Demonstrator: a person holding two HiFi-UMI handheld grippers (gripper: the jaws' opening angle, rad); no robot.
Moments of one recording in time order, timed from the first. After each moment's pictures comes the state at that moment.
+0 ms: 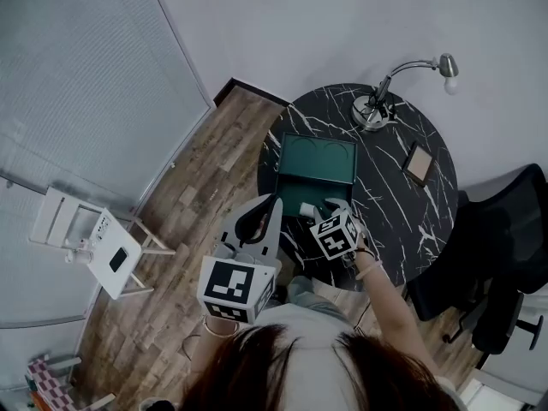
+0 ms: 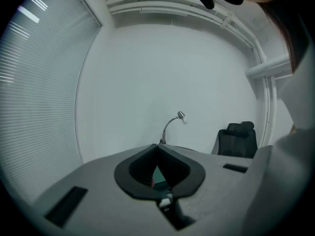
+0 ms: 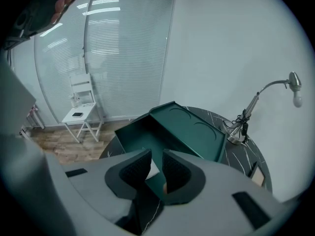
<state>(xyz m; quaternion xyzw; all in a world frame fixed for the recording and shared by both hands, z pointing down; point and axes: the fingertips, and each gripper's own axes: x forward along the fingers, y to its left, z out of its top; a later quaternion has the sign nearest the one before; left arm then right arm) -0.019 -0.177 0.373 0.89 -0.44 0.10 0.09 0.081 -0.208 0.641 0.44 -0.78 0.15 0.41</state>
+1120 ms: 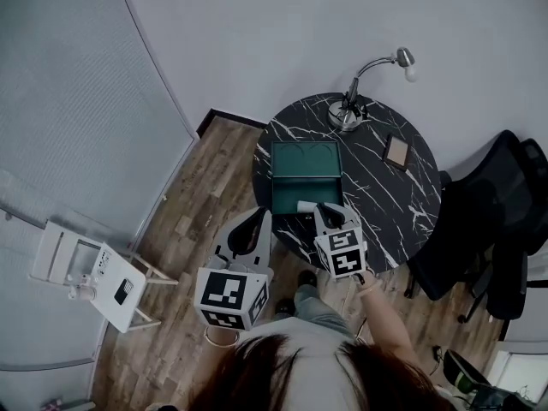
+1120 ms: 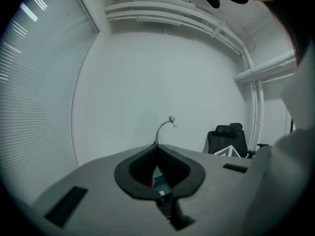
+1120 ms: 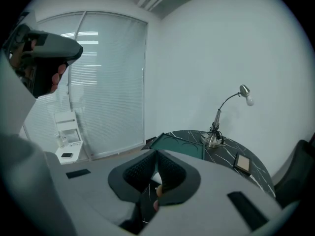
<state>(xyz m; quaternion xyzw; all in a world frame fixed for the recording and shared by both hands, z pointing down) -0.061 -0.114 0.354 0.91 -0.40 0.07 0.07 0.061 -0.145 0.520 0.59 -0.77 0.13 0.22</state>
